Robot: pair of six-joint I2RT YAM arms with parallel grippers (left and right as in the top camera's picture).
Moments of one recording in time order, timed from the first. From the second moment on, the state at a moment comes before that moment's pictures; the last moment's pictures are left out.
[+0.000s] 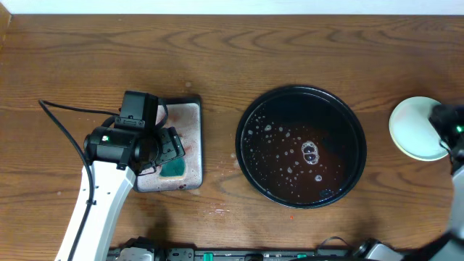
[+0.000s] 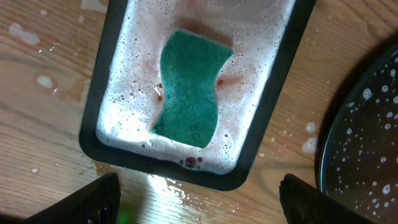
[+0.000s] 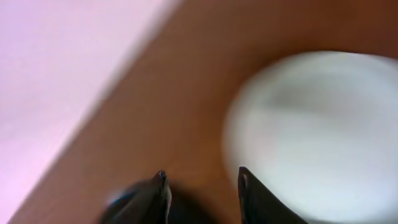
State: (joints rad) left arm -0.15 1.21 1.09 -1.17 -0.01 -0.53; right arm -0.60 1.34 0.94 -0.30 -0.47 0.44
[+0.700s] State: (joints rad) left arm -0.15 1.21 1.09 -1.17 -0.01 -0.53; right arm 0.39 0.90 0.96 -0.56 -0.54 0.28
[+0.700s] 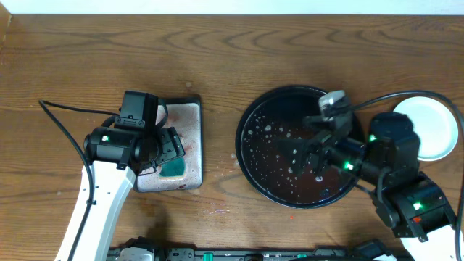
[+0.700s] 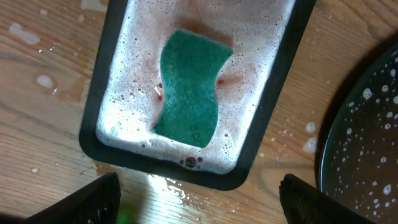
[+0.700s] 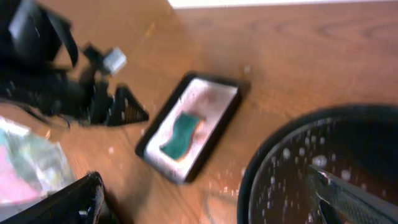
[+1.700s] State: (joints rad) left arm -0.15 1.21 1.09 -1.17 -0.01 -0.53; right arm 0.23 0.12 0.19 -0.17 -0.02 0.06
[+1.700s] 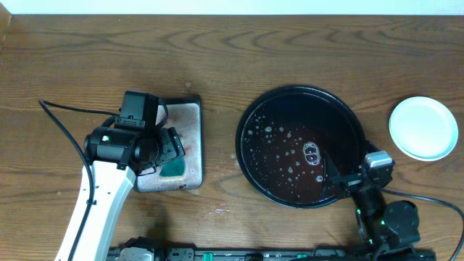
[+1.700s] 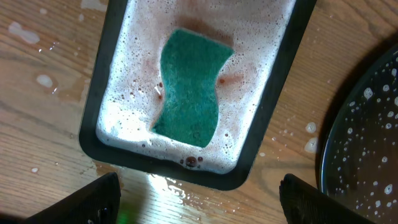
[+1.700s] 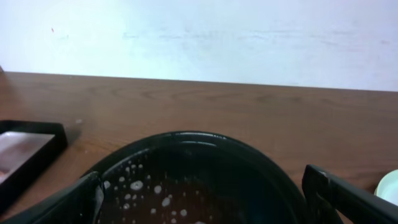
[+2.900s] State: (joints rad) left arm -0.15 1.21 1.09 -1.17 -0.01 -0.53; right arm 0.22 0.01 0.01 -0.07 0.02 0.06
